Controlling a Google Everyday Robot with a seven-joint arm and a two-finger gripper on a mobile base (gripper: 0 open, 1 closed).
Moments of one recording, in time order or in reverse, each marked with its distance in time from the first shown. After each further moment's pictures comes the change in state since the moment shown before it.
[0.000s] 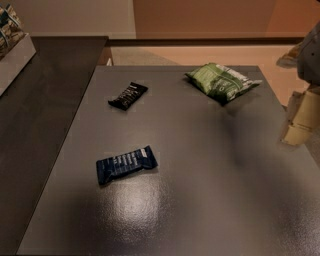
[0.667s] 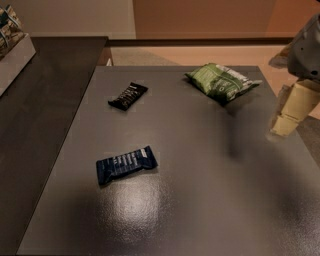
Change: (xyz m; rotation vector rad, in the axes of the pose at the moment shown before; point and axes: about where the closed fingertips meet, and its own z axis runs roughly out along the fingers) arm -0.005 -0.018 0.015 -0.042 -0.051 0.043
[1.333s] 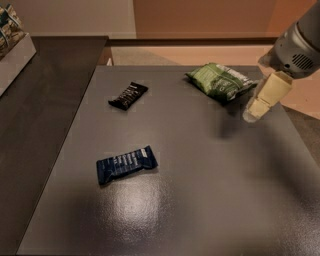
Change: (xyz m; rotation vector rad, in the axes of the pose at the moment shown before) arm -0.012 -0.060 0.047 -0.007 -0.123 0.129
